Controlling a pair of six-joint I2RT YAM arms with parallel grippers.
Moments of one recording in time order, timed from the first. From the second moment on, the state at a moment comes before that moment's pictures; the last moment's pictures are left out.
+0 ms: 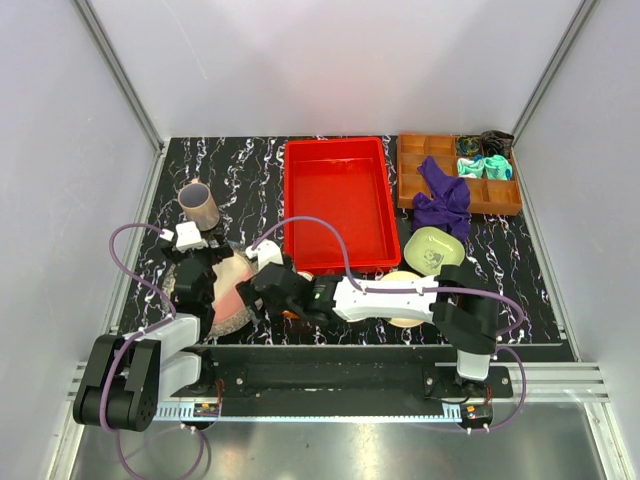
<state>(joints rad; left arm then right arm) -0.11 1.10 0.11 0.97 -0.33 -0.08 1.28 1.84 1.30 -0.13 0.31 0.51</state>
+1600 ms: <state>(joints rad) -0.11 1.10 0.11 0.97 -0.32 -0.07 1.34 1.85 1.40 -0.22 0.47 0.55</state>
